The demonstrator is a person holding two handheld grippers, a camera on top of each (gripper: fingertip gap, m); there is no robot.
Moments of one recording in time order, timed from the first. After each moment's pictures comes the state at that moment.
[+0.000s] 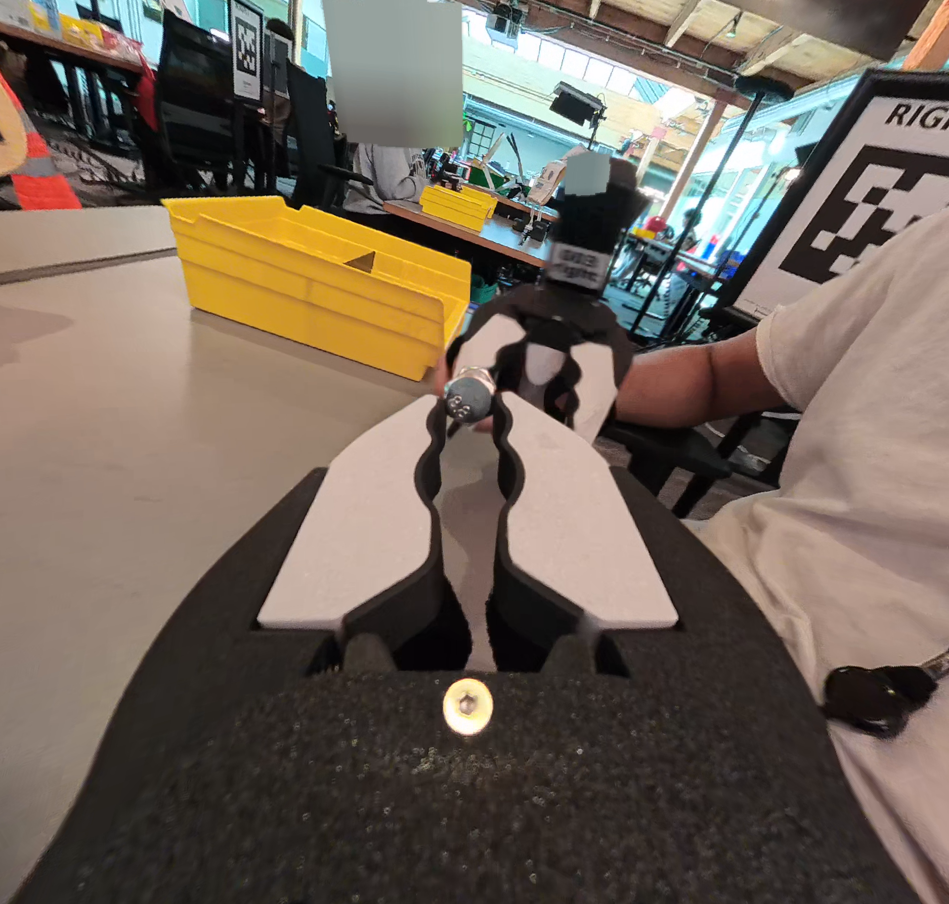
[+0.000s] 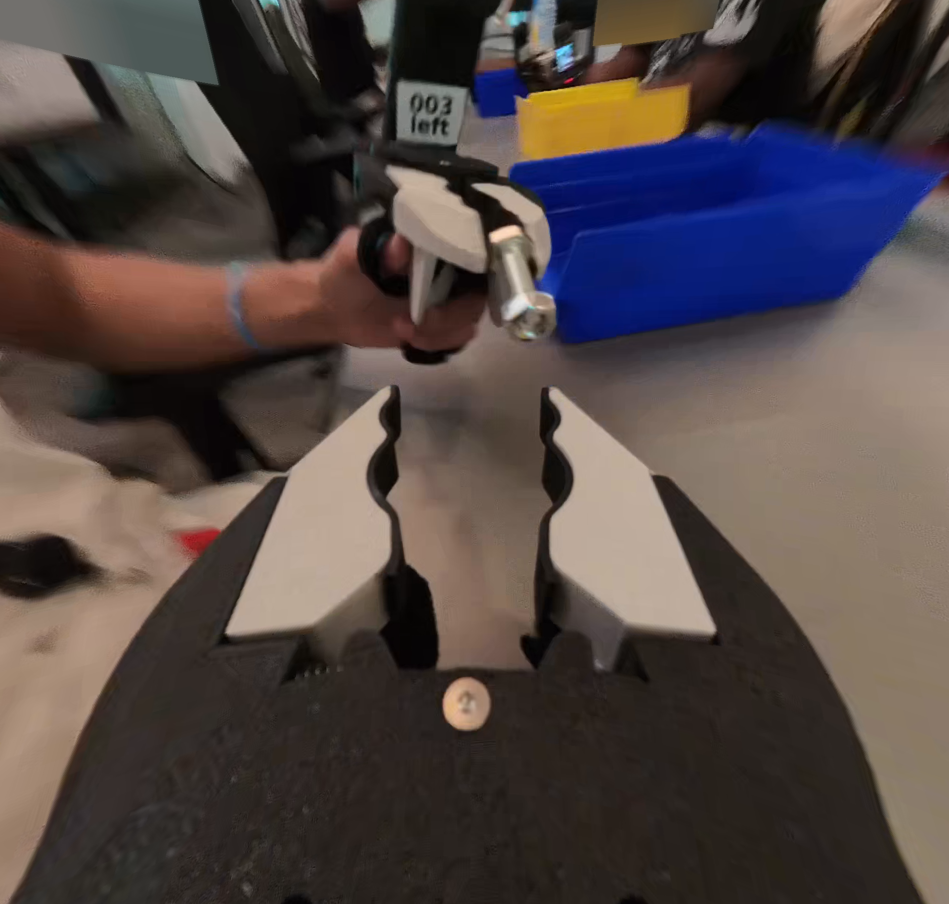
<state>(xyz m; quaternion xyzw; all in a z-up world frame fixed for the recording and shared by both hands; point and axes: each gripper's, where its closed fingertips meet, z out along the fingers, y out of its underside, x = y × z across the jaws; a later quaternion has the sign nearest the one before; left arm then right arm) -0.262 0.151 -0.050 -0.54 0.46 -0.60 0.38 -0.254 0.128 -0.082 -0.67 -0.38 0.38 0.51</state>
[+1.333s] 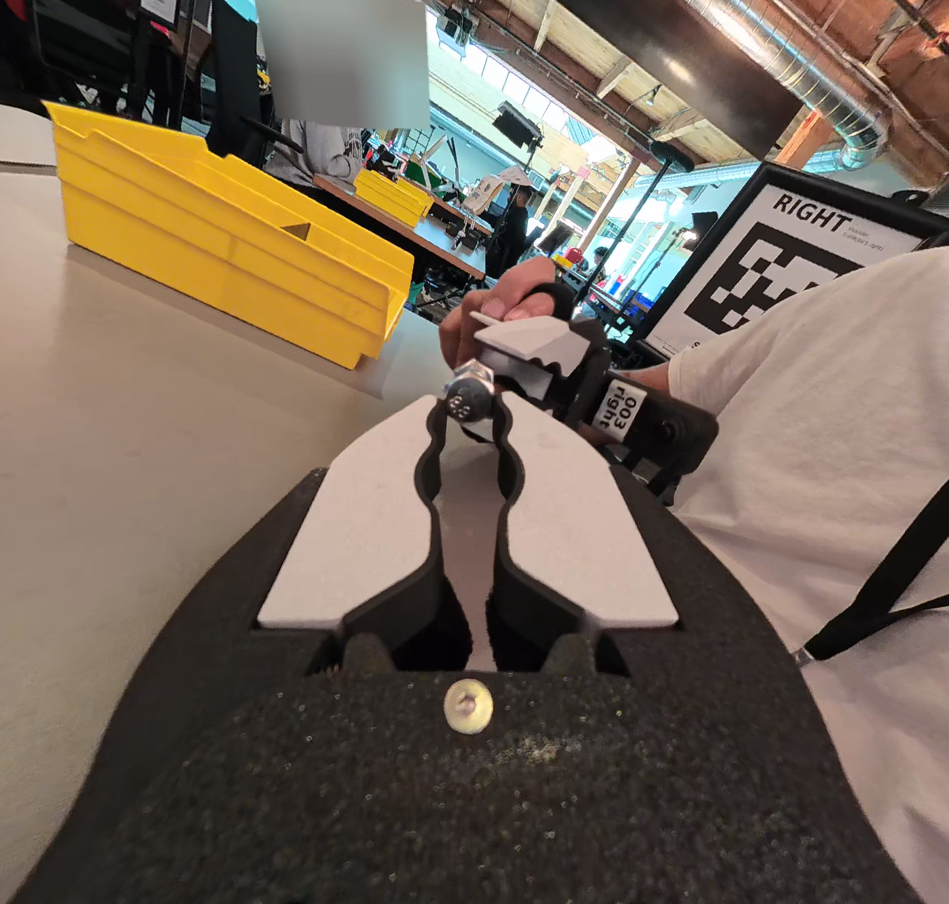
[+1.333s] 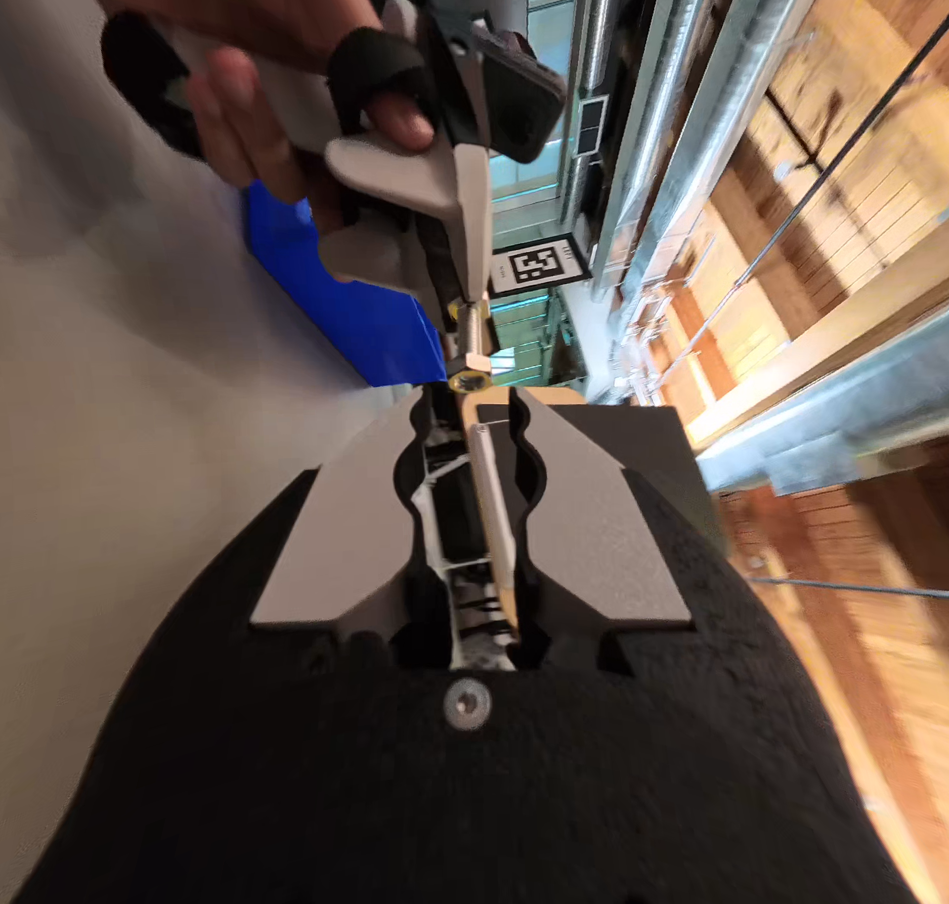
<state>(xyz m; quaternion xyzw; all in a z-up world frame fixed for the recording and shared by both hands) -0.258 0.142 -0.052 -0.54 0.42 -0.67 0.29 -0.236 0.141 -0.053 -0.38 -0.55 -0.27 0.69</state>
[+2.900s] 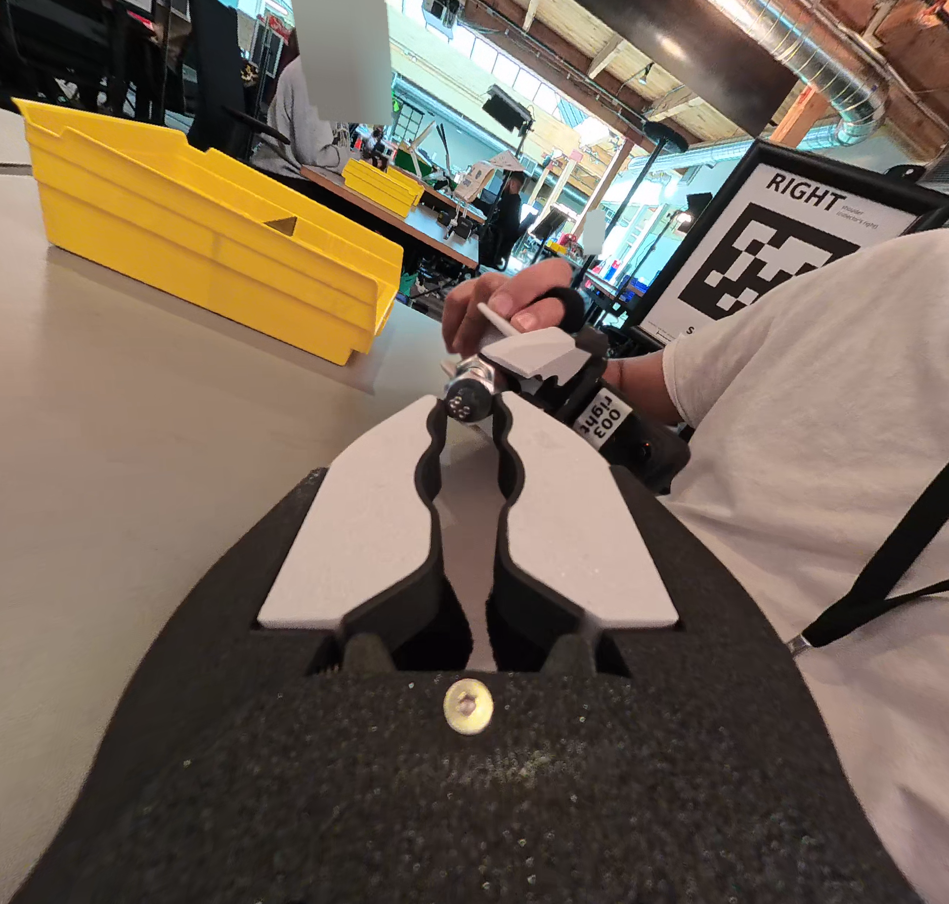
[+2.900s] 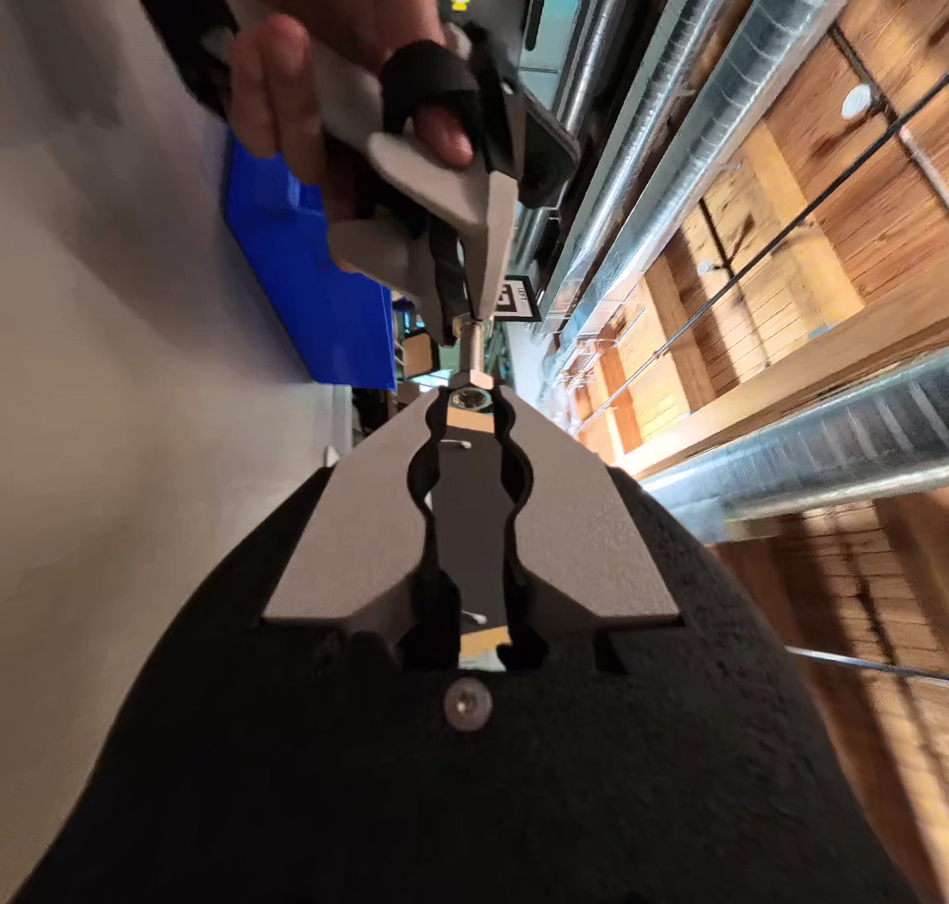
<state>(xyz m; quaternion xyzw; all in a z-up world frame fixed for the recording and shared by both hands) -0.258 0.136 -0.051 -0.53 0.44 -0.66 0.28 -0.242 0.135 -0.050 -0.28 -0.58 -0.35 0.68</state>
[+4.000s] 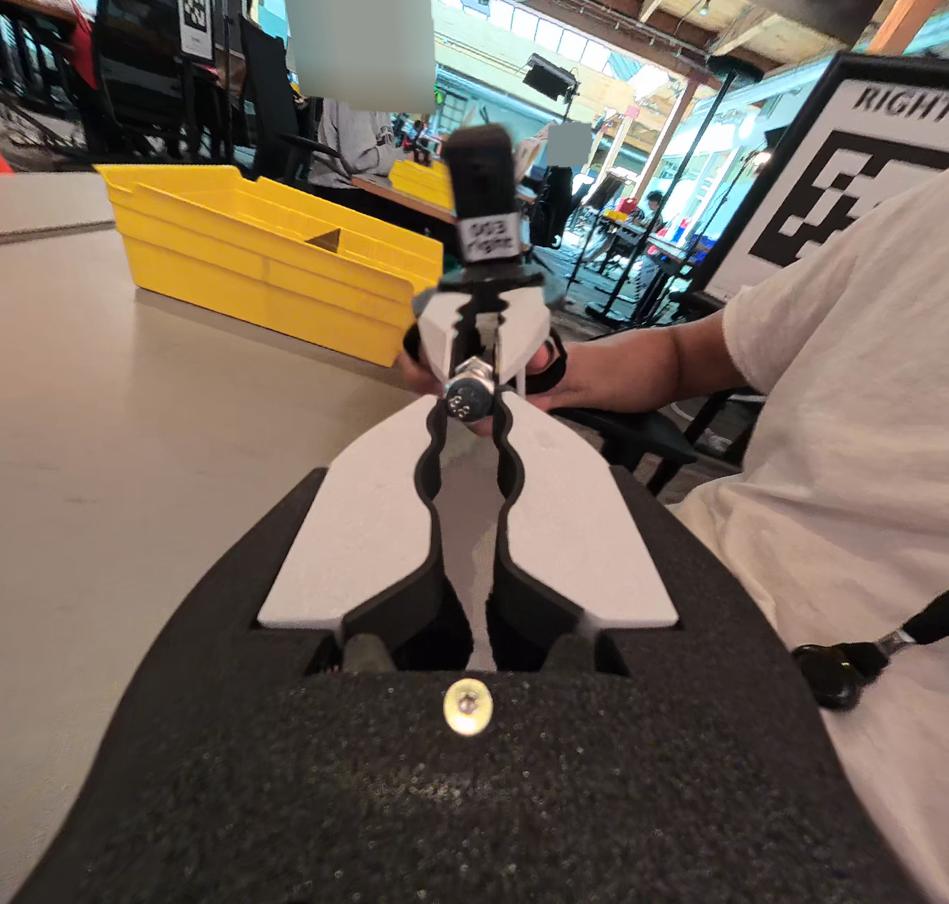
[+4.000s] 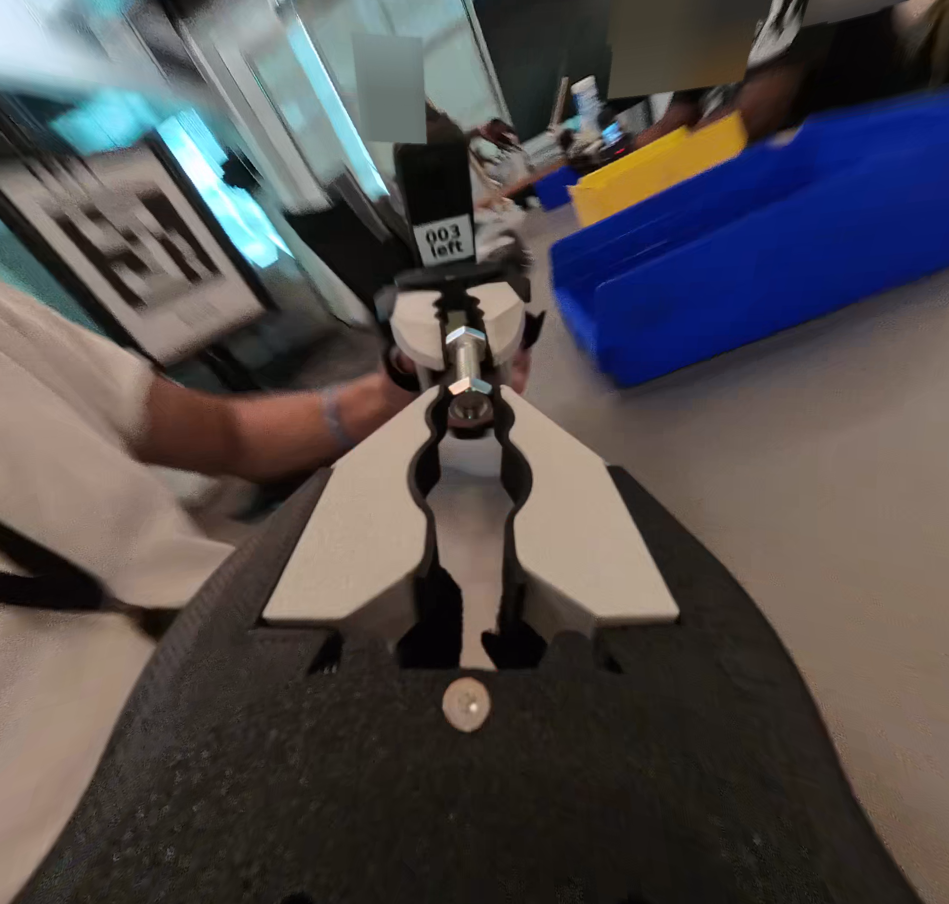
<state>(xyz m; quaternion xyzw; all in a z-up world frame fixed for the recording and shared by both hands) -0.256 0.138 -0.054 -0.54 0.48 -0.60 0.35 -0.243 0.140 -0.054 -0.64 -0.29 0.53 0.48</state>
